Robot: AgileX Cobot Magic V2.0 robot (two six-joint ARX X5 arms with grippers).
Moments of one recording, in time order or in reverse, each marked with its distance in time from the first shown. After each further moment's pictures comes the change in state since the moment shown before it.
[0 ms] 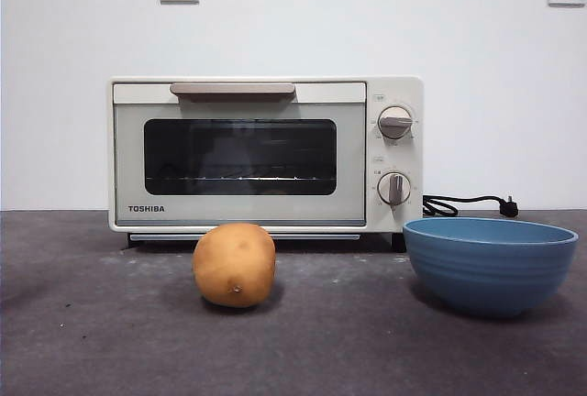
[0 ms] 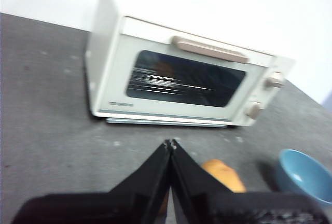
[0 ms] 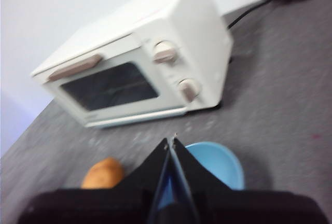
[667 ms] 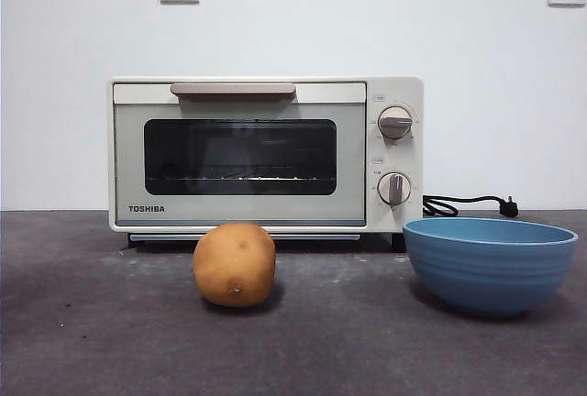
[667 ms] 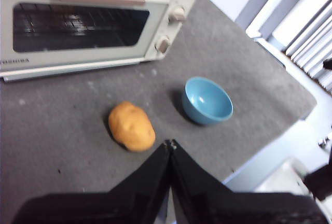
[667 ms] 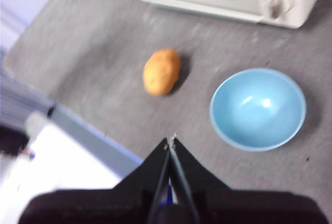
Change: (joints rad) left arm 0.000 0.341 0.453 -0.484 0.329 0.230; right arm 0.177 0.487 0.664 -0.741 -0.121 -0.420
